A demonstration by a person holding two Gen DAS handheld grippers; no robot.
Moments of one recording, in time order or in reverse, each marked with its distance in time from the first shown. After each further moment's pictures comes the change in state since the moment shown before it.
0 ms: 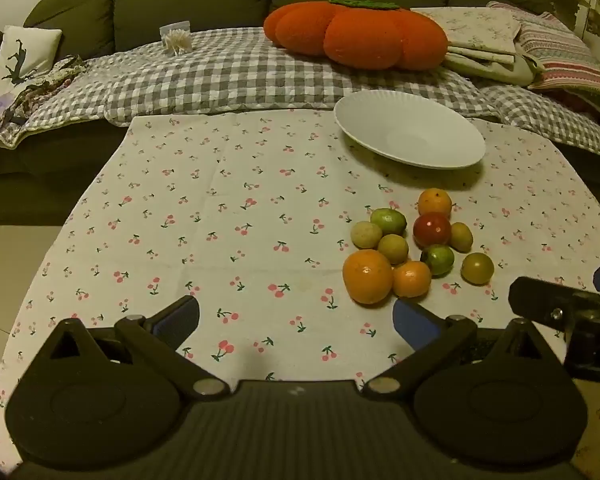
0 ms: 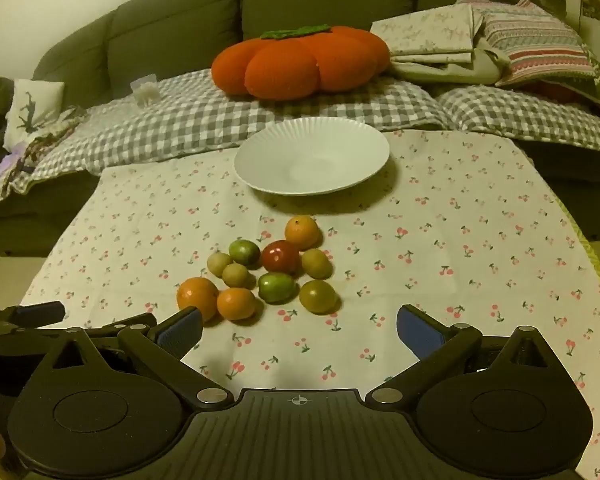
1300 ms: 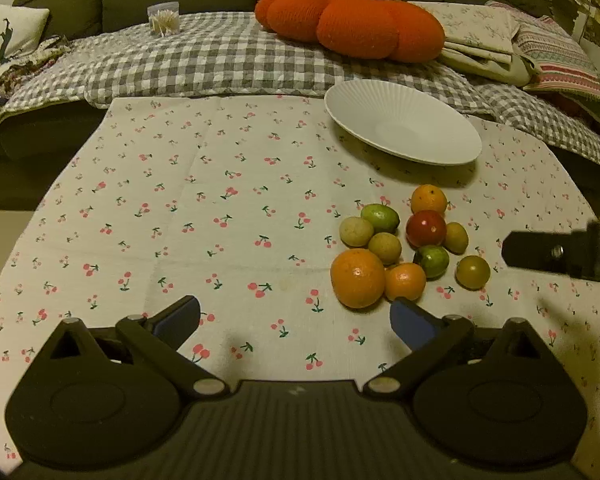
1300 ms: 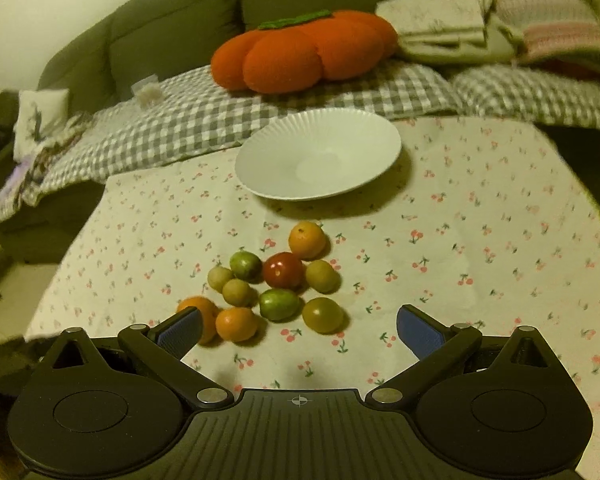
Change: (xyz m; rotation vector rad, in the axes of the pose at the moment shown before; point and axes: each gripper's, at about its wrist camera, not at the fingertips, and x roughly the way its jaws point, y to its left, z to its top) left arm 0.024 0.002 0.003 -0.033 0.034 -0.069; right arm 0.028 -0.023 0.025 0.066 0.022 0.088
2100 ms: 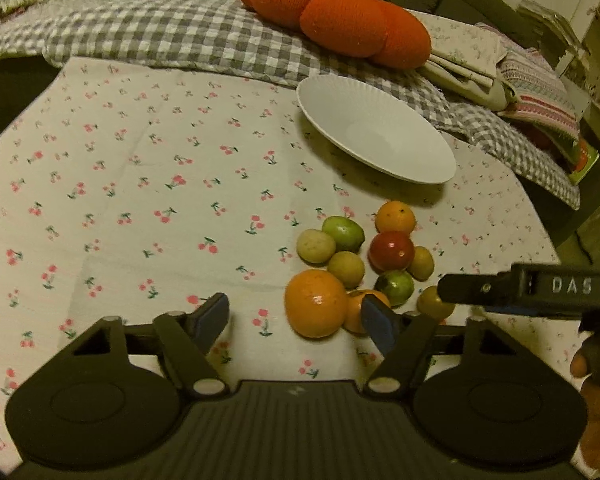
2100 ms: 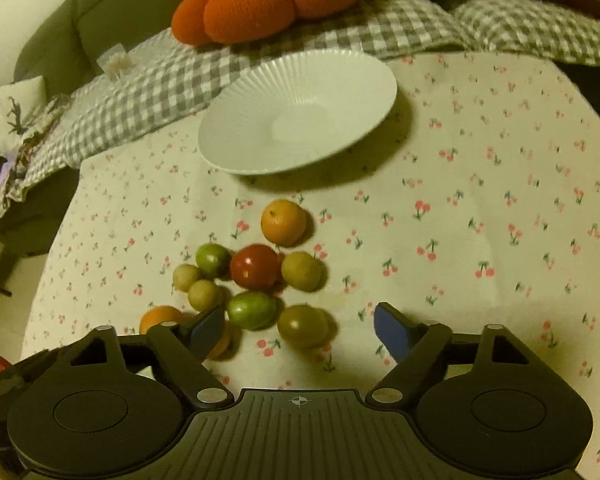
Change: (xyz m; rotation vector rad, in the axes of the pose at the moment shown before) left arm 0.034 0.010 0.013 -0.126 0.034 -0.208; right arm 0.056 -0.025 0.024 0.081 0.208 0.045
